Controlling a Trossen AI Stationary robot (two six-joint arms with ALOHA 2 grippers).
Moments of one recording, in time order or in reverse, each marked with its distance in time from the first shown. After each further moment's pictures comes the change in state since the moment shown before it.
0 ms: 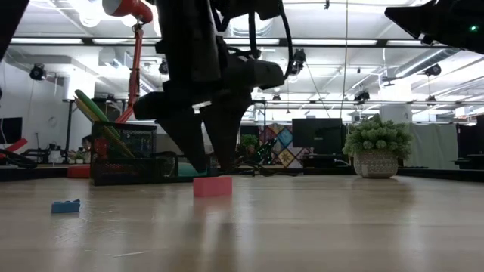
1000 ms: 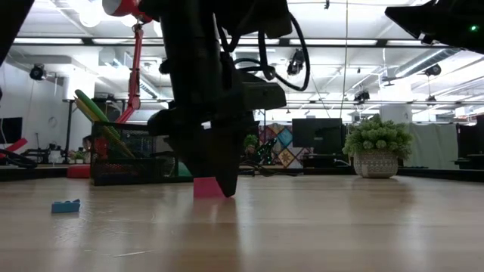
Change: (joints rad) left arm 0.002 0.060 -0.001 0.059 0.026 0.183; right arm 0.000 0.000 0.000 0.003 0.000 -0.002
